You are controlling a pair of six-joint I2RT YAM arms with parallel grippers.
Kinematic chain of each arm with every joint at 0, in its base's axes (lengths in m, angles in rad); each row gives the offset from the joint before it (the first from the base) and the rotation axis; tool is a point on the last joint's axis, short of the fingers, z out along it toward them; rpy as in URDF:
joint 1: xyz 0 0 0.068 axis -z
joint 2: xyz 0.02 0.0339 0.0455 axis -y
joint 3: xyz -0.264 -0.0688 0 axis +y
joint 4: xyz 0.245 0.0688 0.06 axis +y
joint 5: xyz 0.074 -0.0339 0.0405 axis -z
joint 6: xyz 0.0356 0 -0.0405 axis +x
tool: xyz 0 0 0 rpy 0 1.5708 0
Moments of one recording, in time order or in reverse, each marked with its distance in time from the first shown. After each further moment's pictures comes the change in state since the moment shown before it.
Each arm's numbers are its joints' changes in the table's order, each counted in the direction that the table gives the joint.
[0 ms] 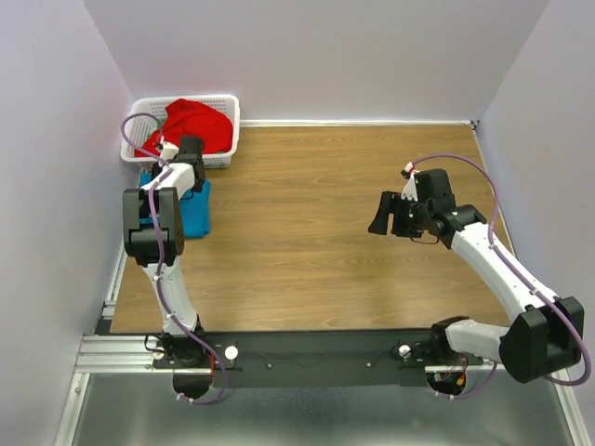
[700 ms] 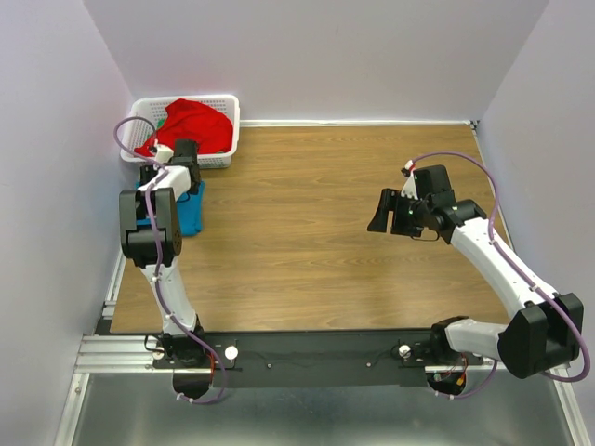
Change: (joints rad) left arm -0.039 -0.018 0.013 -0.059 -0.026 -0.002; right arm 0.000 -0.029 -0.051 0.056 -0.011 0.035
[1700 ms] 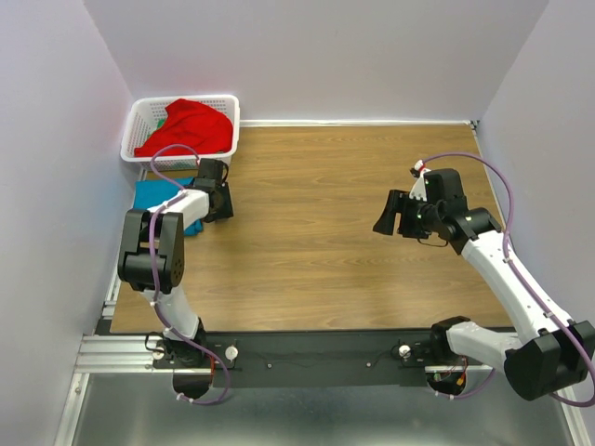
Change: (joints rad) left arm 0.196 0.260 0.357 -0.140 0.952 -0.142; right arm 0.000 0.123 0.000 0.050 0.022 -0.006
